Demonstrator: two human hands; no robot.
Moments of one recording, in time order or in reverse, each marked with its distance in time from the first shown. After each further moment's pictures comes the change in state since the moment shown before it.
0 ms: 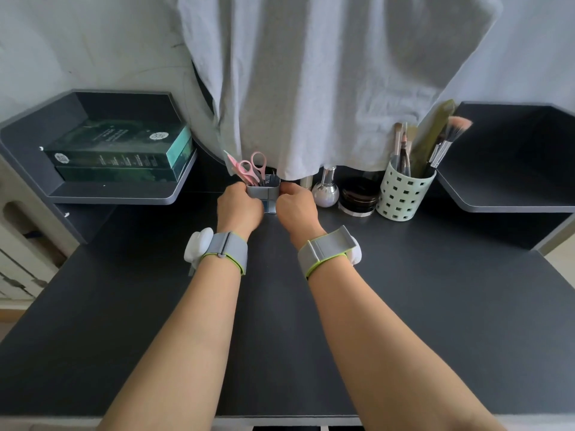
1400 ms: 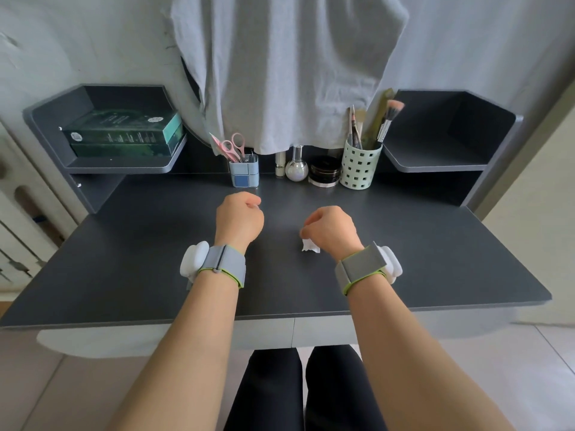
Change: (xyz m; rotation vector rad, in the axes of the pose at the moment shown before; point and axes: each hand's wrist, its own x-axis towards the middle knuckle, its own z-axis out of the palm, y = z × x) left_hand -0.115 -0.010 -0.004 -0.144 -0.080 0.030; right_hand -0.104 0.064 -0.103 -0.416 0.049 0.143
